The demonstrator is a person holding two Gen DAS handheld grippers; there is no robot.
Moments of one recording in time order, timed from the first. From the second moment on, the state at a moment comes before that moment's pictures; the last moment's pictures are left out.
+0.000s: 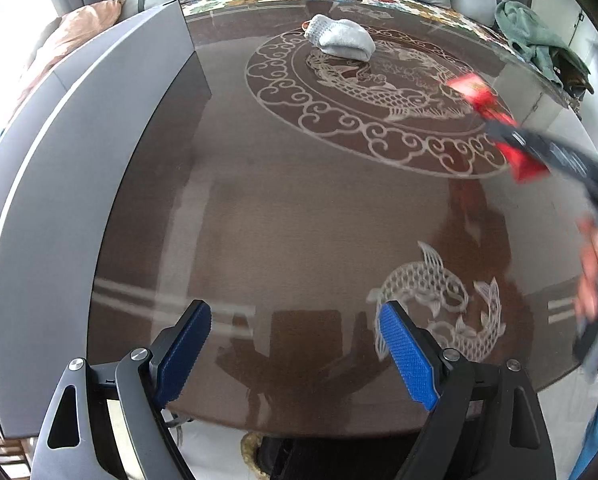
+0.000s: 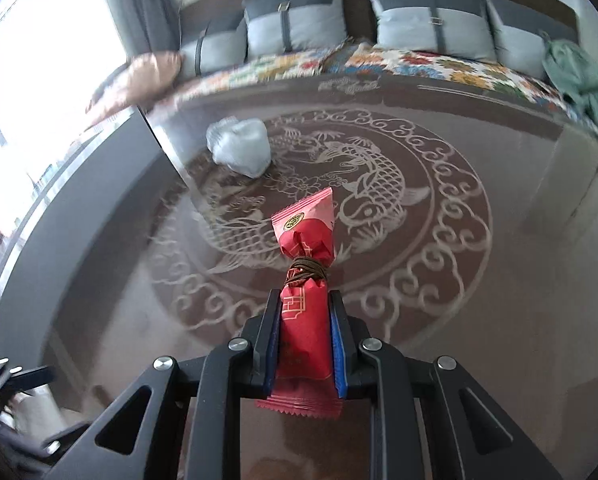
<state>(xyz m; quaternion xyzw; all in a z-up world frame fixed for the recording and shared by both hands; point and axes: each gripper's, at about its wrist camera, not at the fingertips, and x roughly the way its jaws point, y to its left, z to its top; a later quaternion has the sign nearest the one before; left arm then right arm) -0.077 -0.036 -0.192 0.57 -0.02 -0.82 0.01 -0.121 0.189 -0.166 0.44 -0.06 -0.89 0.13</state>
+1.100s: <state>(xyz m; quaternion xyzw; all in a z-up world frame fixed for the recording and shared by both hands) -0.394 0.012 -0.212 0.59 0.05 -0.80 -0.03 -0.043 0.222 -0.177 0.41 -0.18 -0.88 0.13</state>
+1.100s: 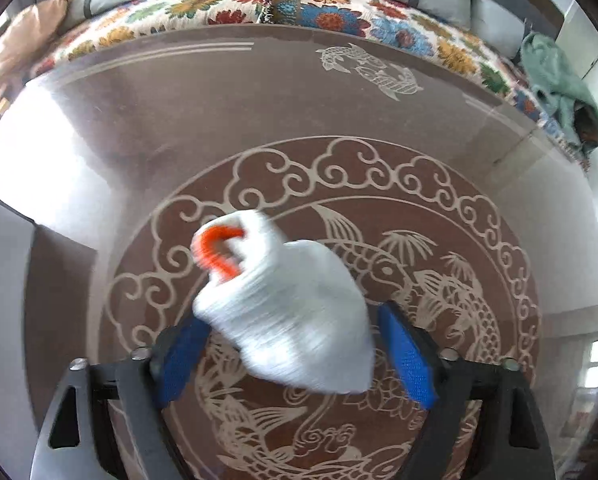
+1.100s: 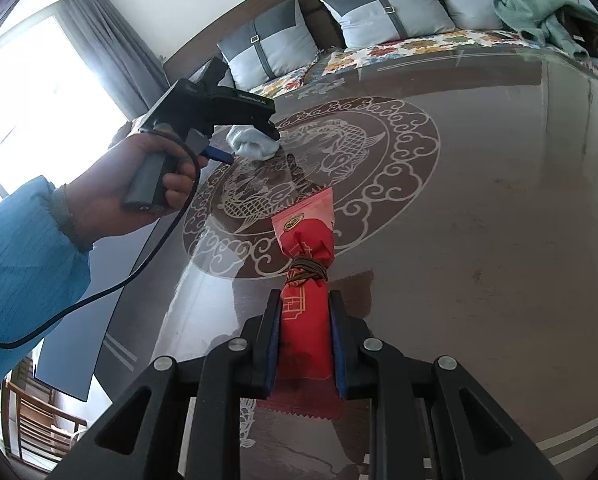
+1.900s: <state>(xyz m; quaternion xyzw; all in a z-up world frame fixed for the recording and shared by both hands) -0.106 0.038 -0.202 0.60 -0.02 -0.77 -0.22 -0.019 0.195 -0.177 0.44 -0.10 -0.89 0.08</state>
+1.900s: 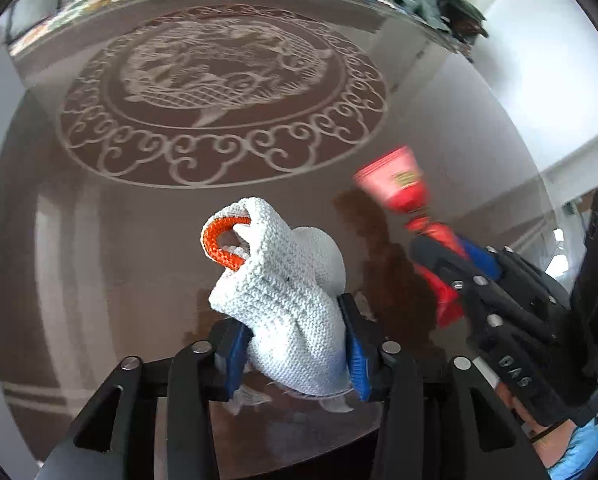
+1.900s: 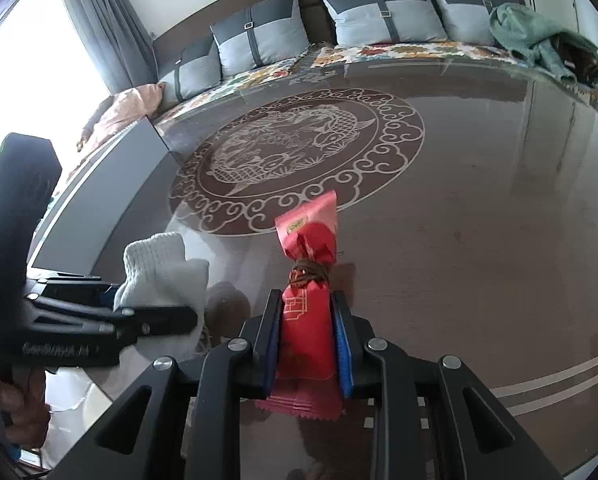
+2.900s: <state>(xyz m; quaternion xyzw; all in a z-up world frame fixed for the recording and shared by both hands) -0.086 0.032 -0.201 0.57 -0.02 -0.81 -0.16 -0.001 0.200 -0.193 0.42 -0.07 -0.90 0.07</state>
